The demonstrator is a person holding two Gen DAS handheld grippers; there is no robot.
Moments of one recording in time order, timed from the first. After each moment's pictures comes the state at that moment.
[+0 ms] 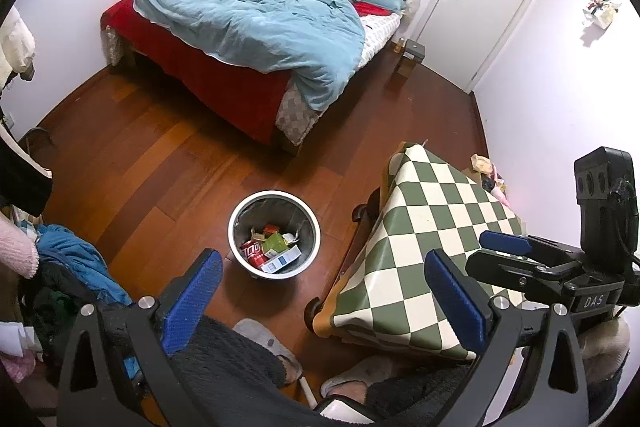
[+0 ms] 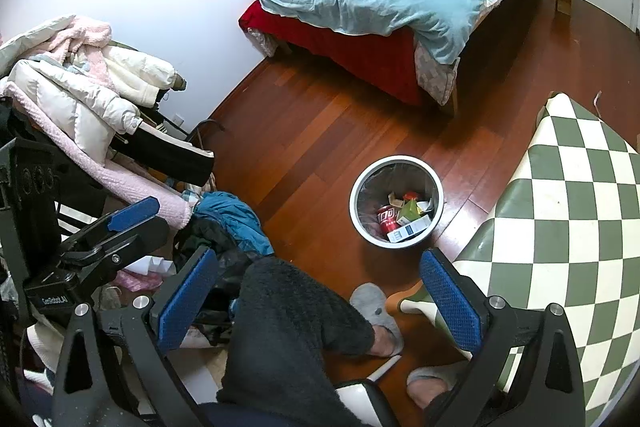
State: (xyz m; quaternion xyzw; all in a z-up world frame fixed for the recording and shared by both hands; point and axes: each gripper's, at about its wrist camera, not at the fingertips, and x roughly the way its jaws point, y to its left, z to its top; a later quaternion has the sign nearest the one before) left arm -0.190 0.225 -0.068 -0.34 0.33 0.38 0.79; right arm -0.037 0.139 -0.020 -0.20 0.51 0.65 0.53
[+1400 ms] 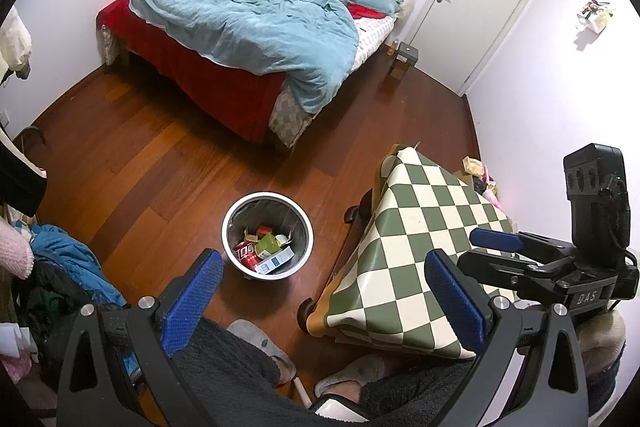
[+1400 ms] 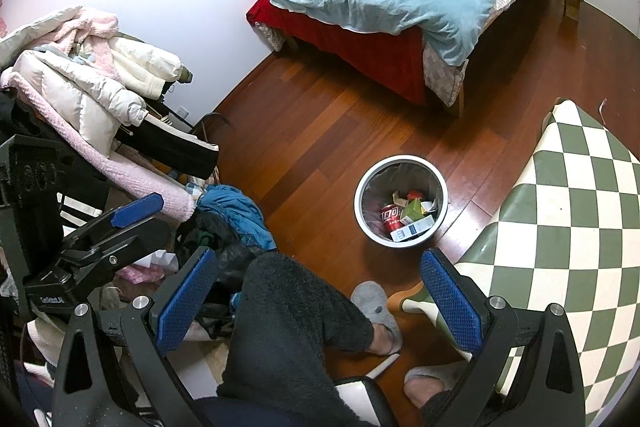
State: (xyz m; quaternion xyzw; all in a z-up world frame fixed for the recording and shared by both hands) left arm -0.192 0.223 -0.062 -0.35 0.32 0.37 0.80; right arm -0.043 0.141 -0.011 -0.21 0.51 0.65 0.53
